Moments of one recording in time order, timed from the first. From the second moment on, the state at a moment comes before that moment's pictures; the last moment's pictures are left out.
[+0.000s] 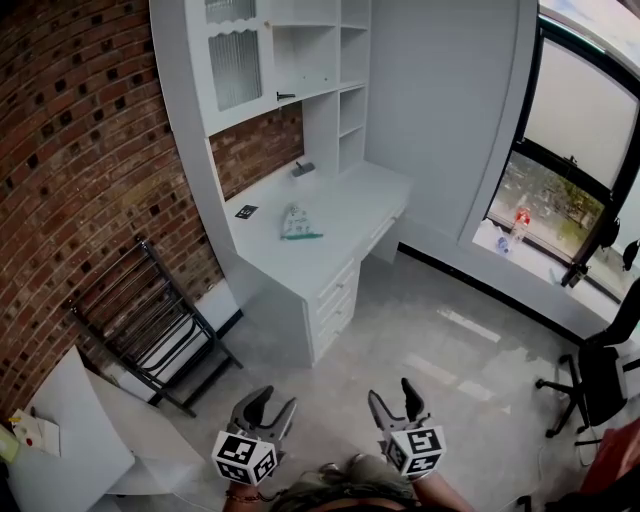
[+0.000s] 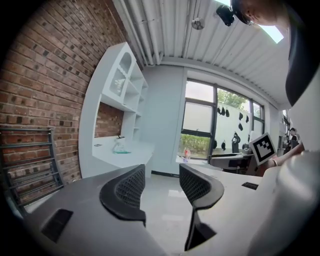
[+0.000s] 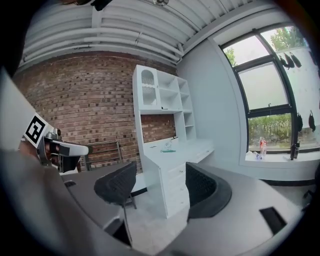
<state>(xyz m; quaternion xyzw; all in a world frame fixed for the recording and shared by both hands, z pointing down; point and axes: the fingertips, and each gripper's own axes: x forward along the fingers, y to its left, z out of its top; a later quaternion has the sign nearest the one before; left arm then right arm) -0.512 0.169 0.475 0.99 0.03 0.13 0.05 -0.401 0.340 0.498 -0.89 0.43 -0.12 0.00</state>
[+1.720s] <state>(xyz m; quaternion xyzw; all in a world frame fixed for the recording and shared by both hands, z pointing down) -0.387 0.263 0.487 0.99 0.03 0.14 0.03 -0.305 0.385 0.501 -0.83 0.54 -0.12 -0.01</state>
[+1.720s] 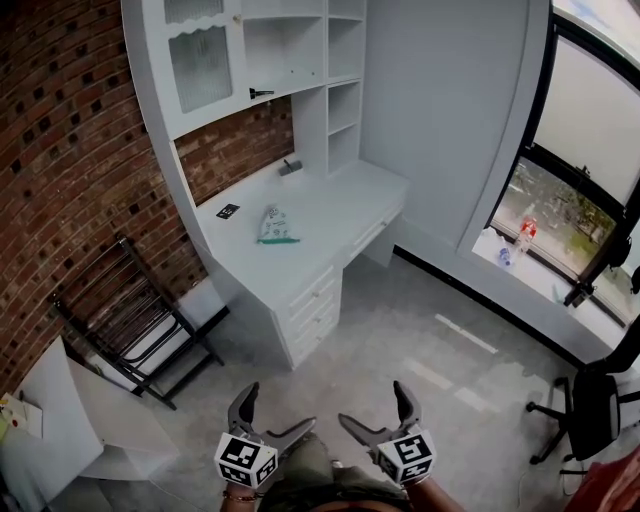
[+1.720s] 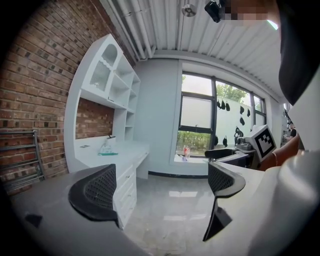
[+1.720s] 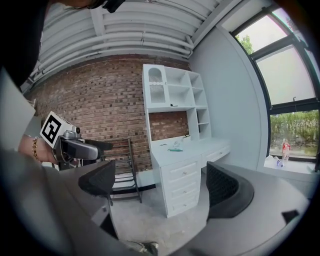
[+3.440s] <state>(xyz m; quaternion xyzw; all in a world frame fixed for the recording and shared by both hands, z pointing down) -0.075 -0.040 0.515 0.98 -0.03 0.20 -0.03 0.020 0.080 0.503 -0.79 0.60 -0.13 -0.02</state>
